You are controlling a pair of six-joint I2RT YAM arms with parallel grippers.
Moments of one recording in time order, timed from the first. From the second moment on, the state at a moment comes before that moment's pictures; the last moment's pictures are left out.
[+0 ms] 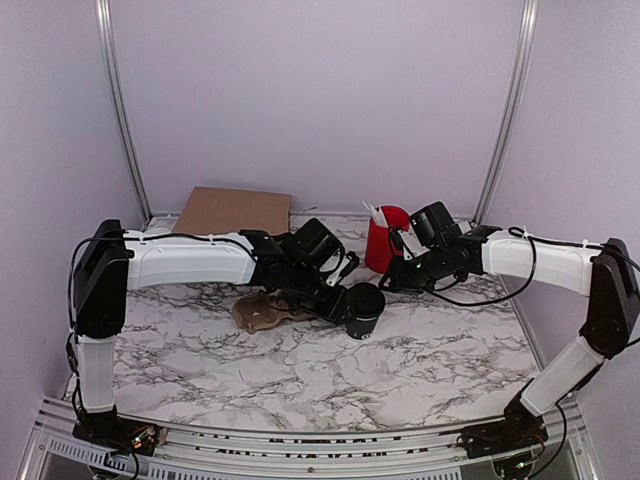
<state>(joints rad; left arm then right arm) -0.99 2.04 1.63 -0.52 0.21 -0.38 0.57 1.54 1.09 -0.47 -0.17 0.47</state>
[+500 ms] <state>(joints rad) -0.91 2.09 1.66 -0.52 0.18 -0.38 0.57 1.50 1.08 -0.47 -0.17 0.47</state>
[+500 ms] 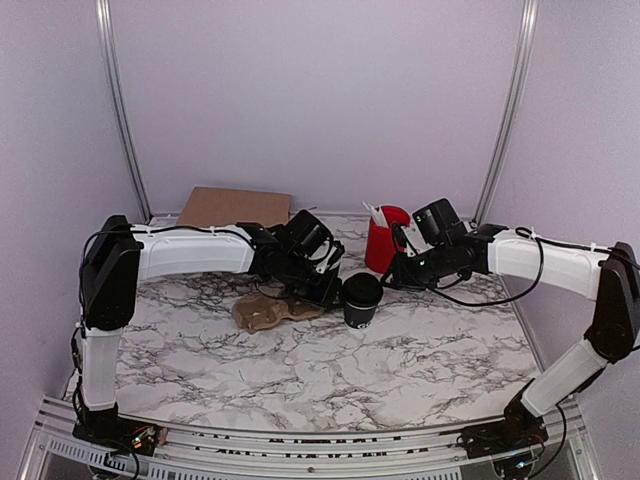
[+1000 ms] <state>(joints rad) -0.87 2.07 1.62 -0.51 0.18 -0.41 0.54 1.48 1.11 -0.48 -0.18 0.39</state>
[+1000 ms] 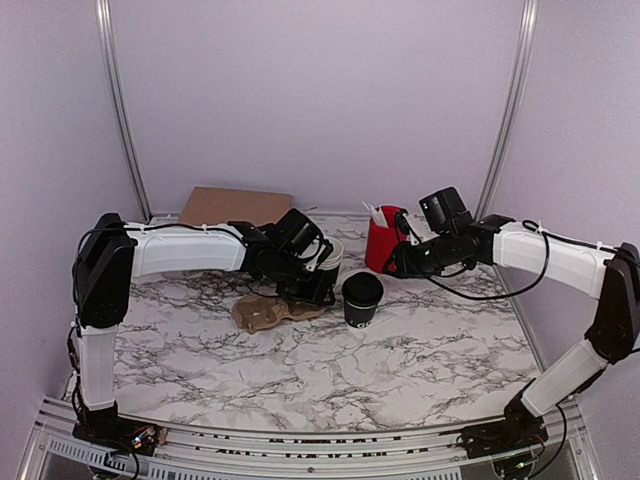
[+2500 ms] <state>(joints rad) -0.87 1.99 1.56 -0.45 0.25 -0.47 0.62 1.66 1.28 -0.51 -0.22 0.28</state>
